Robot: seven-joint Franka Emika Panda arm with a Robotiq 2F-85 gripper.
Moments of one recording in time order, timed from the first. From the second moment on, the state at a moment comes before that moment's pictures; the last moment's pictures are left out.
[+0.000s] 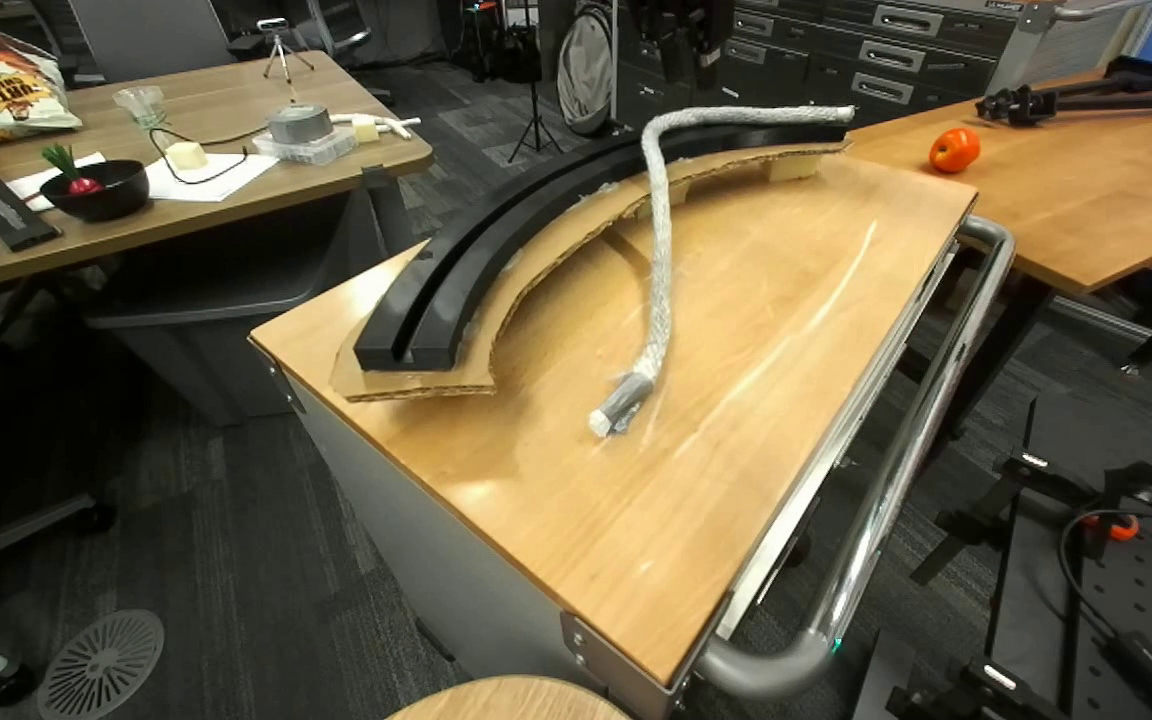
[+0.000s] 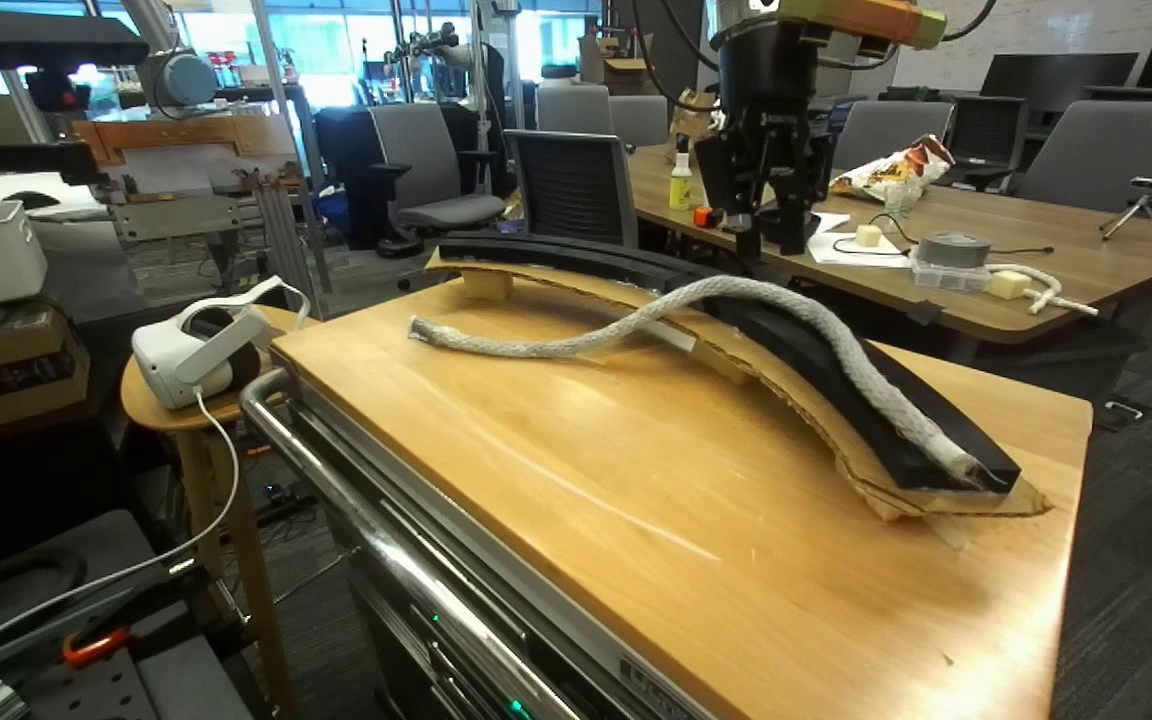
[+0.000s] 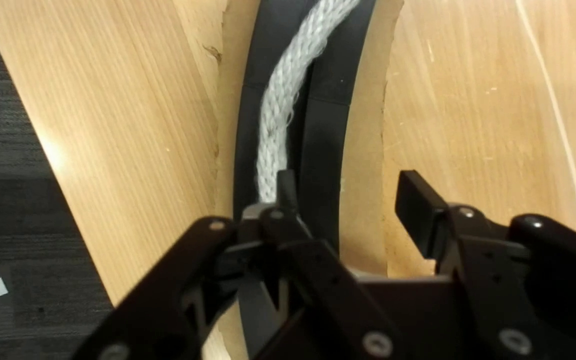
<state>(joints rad) -0.13 0.52 -0.01 -1.37 -0.31 1.75 -1.31</state>
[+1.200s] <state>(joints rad) -0.15 0.39 -0.02 -1.63 -0.07 1.87 -1.27</state>
